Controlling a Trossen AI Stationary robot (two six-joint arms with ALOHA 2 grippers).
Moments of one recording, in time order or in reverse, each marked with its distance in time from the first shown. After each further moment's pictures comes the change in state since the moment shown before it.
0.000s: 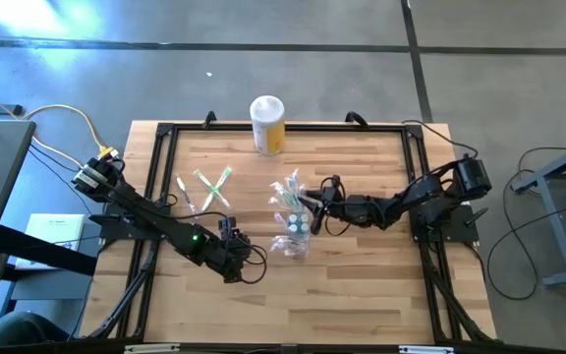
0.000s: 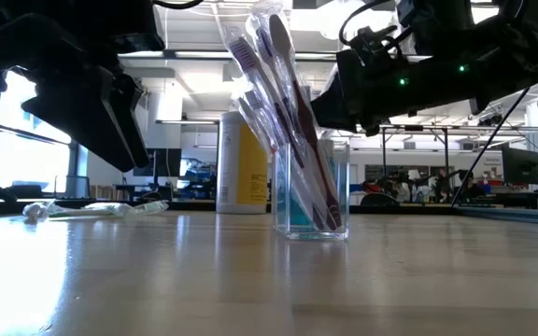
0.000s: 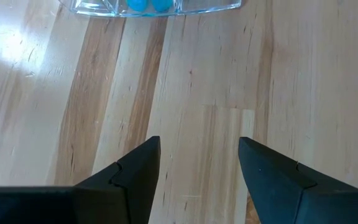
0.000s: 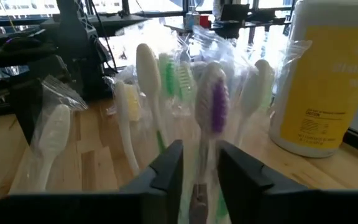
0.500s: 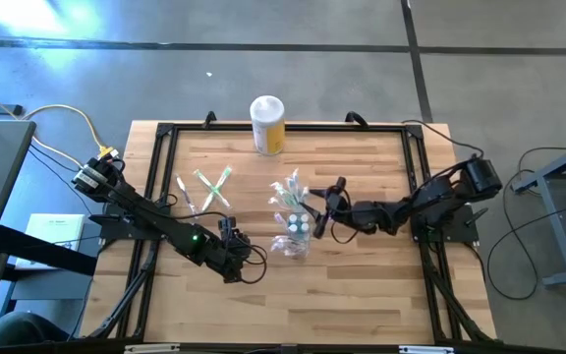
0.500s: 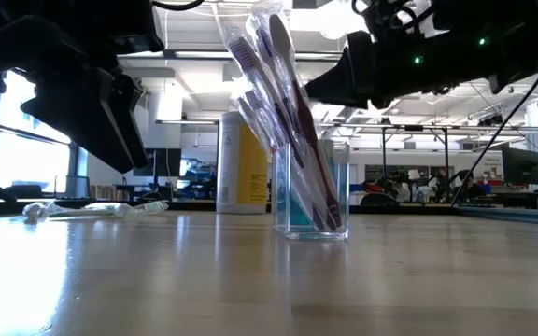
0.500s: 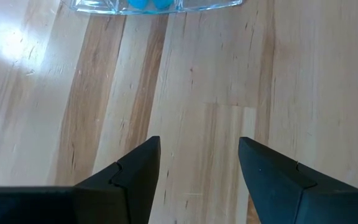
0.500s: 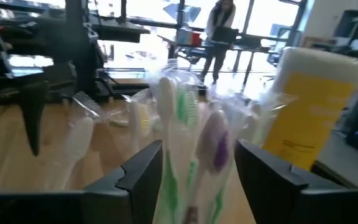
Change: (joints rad) left arm 0.000 0.000 -0.001 -0.007 0.000 -0.001; right arm 0.090 -0.084 0.001 -0.029 0.142 -0.180
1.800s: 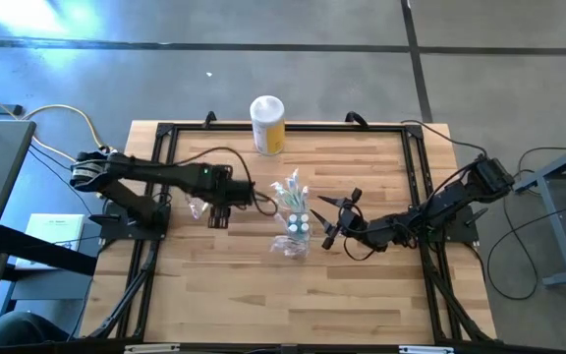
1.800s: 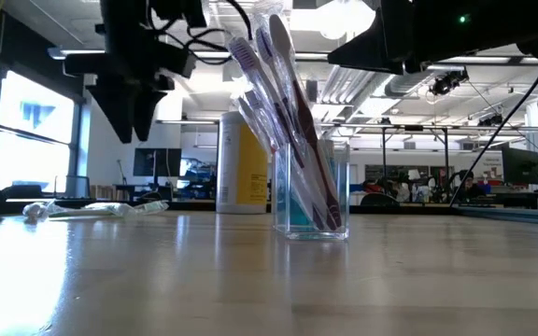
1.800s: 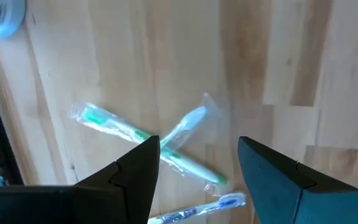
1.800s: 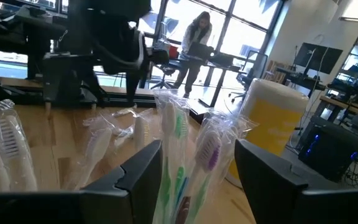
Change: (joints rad) left arm 0.523 -0.068 0.263 -0.685 0.214 0.571; right arm 0.213 -0.084 0.000 -0.017 0.315 -0.155
